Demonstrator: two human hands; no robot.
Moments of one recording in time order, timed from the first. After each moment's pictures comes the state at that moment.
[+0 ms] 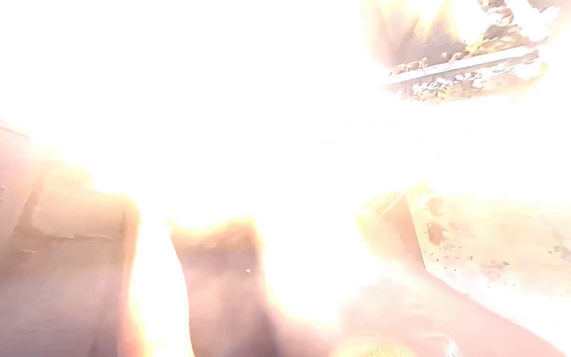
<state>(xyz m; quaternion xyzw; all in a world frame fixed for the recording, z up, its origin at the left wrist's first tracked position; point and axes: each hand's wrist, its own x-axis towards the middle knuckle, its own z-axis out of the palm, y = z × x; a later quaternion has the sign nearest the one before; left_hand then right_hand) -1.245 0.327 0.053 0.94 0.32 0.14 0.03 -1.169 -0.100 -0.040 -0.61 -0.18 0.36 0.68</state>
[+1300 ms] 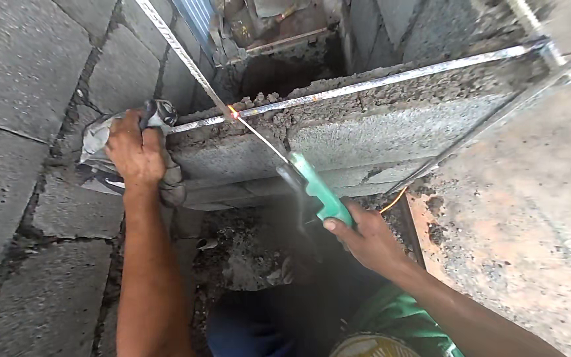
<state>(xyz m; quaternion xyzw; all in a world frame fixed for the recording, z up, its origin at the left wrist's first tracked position) -1.204 0.341 0.065 0.94 0.24 0.26 0.02 -1.164 -0.099 -0.060 -0.77 -0.27 0.19 0.54</state>
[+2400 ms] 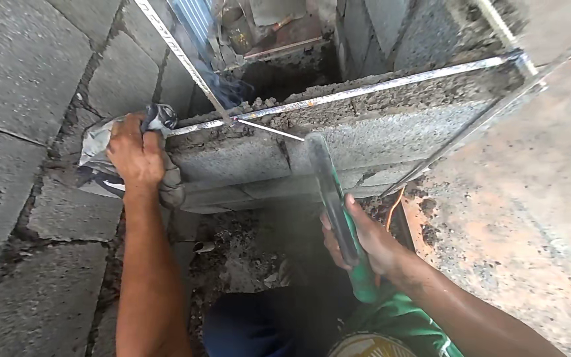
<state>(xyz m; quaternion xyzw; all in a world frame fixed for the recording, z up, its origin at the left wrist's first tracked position) -1.205 0.344 0.062 0.93 0.24 0.27 0.02 -1.162 -0.103 -0.042 -0.46 -0.10 0.51 0.72</state>
